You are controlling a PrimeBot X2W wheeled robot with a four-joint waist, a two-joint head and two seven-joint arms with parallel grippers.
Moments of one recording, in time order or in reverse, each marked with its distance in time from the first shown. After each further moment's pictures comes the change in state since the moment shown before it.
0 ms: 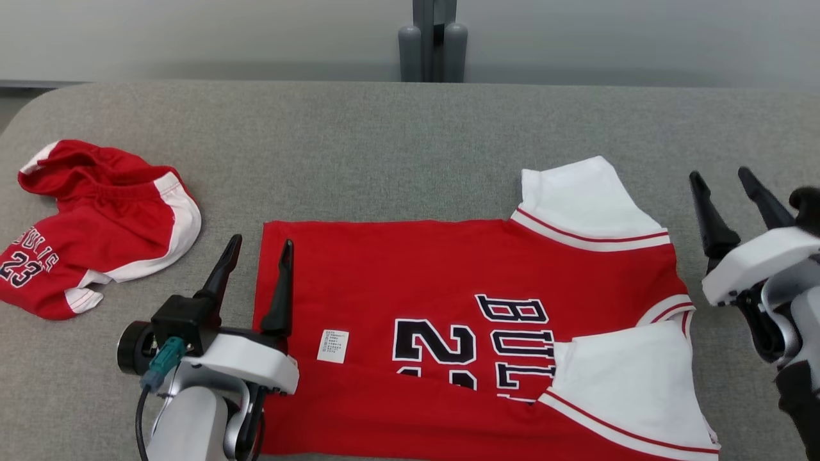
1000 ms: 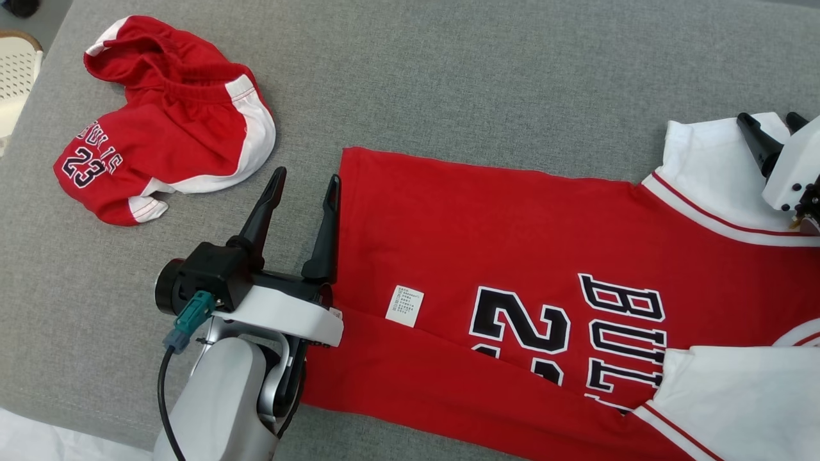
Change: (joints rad) left arm -0.133 0.000 -0.164 -0.093 -0.130 0.072 0.000; right arm -0.474 -0.155 0.442 0.387 0.419 0.000 0.314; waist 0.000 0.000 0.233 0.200
